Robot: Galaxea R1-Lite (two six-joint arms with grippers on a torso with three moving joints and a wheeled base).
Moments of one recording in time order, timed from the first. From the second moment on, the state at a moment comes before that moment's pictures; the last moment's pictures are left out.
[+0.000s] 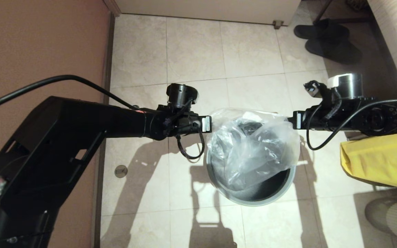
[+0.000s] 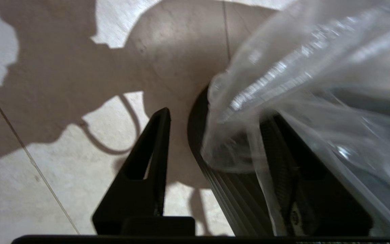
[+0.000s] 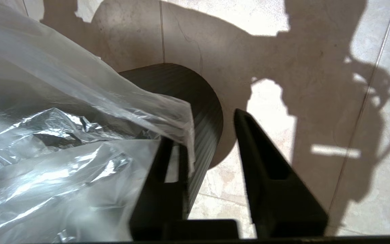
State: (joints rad) left arm -0.52 2.25 -1.78 -0.03 0.07 -0.19; right arm 0.14 2.00 -1.46 -0.10 0.23 0.11
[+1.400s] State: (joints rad) left arm -0.56 1.75 -1.24 -0.07 -0.01 -0.38; right arm 0.11 1.82 -1.48 0.27 0.42 0.21
